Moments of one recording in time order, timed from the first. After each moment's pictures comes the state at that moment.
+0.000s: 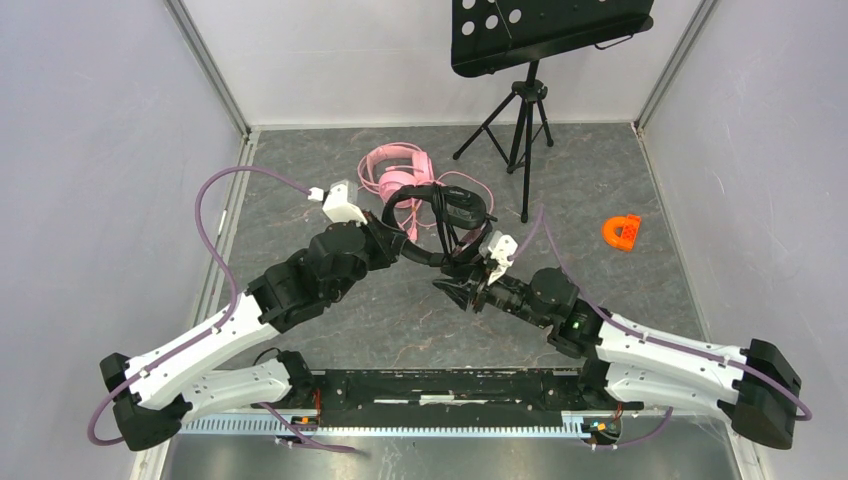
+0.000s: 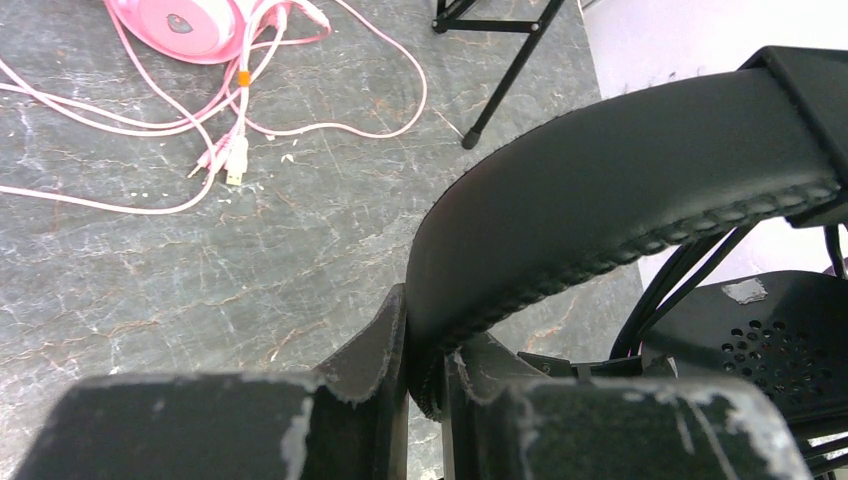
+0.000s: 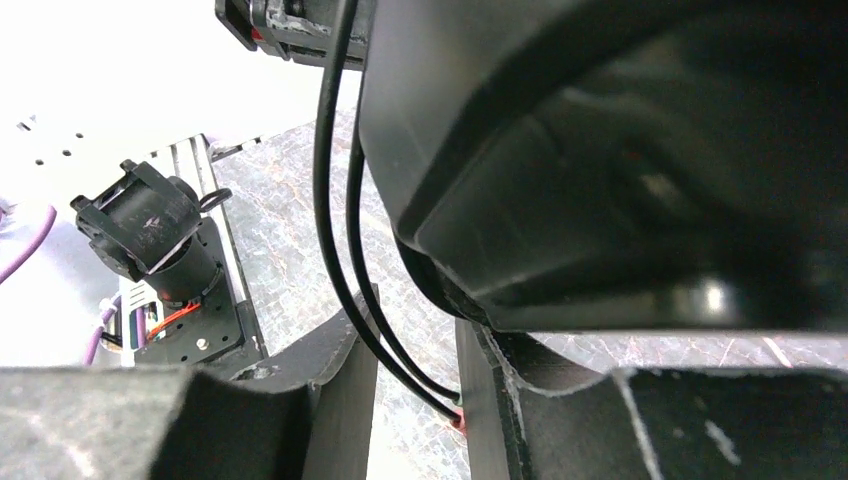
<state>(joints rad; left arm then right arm) -0.96 0.91 0.97 -0.43 -0.50 -0.86 1.06 0.92 0.49 0.46 -0.03 0.14</state>
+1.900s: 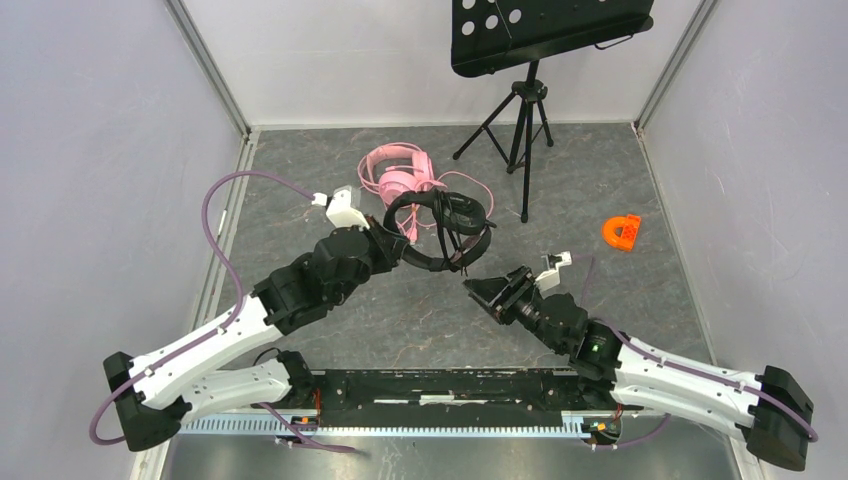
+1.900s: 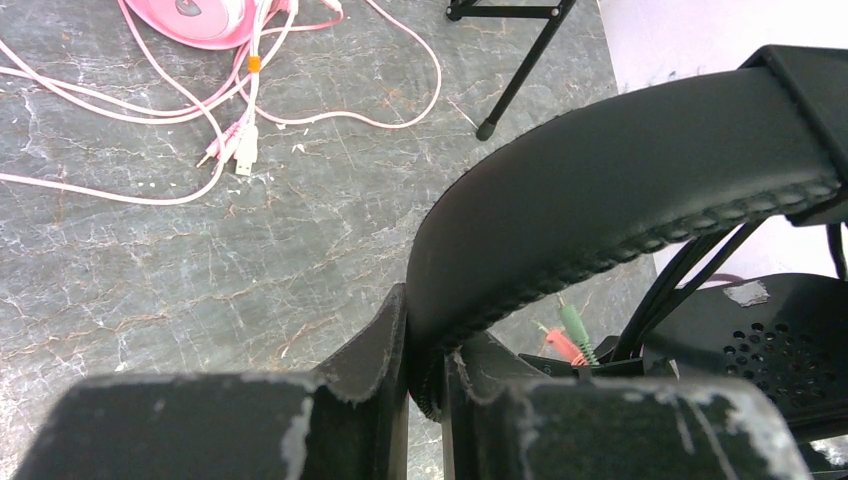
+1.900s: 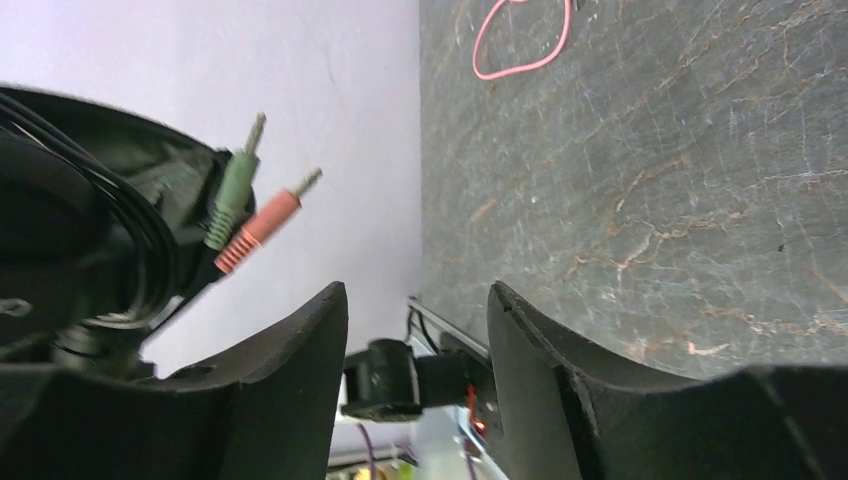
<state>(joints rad) -0.96 0.91 0.91 -0.39 -0.49 -0.86 1.06 0.66 0.23 0.25 0.33 1.39</state>
